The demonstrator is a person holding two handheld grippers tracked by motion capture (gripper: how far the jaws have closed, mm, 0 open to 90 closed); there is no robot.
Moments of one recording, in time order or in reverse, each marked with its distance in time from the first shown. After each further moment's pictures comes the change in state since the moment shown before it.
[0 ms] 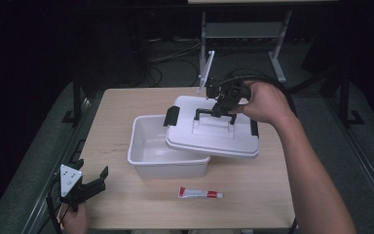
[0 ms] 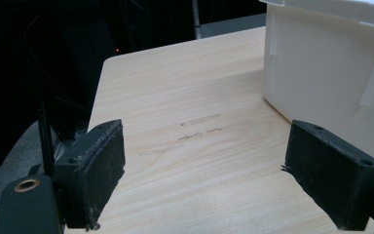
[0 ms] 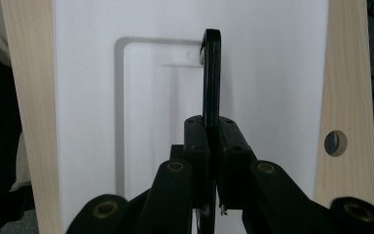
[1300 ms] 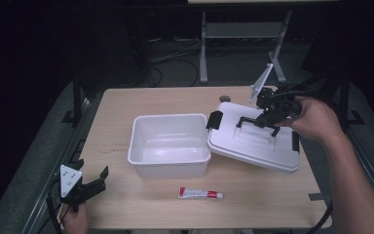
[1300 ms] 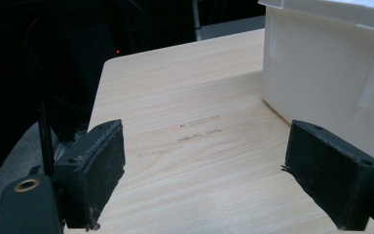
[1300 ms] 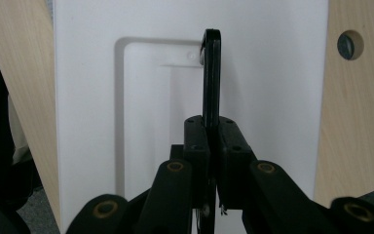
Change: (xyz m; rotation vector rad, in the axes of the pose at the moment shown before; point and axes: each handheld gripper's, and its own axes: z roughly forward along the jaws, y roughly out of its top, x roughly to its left) left arm -0.001 0.000 -0.001 -0.011 0.003 -0.006; right arm 0.005 -0.117 -0.001 0.018 -0.018 0.183
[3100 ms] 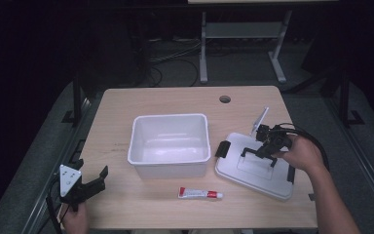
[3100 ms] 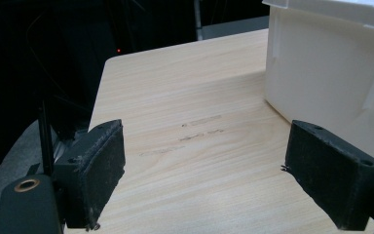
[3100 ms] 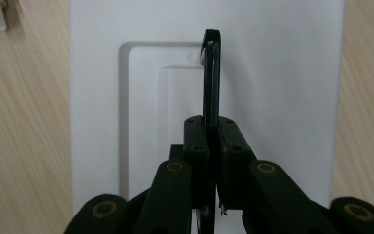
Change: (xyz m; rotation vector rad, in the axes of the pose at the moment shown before) left arm 0.002 -0.001 0.001 0.004 0.004 -0.016; right arm 0.000 -0.063 0.136 0.062 0.127 0.135
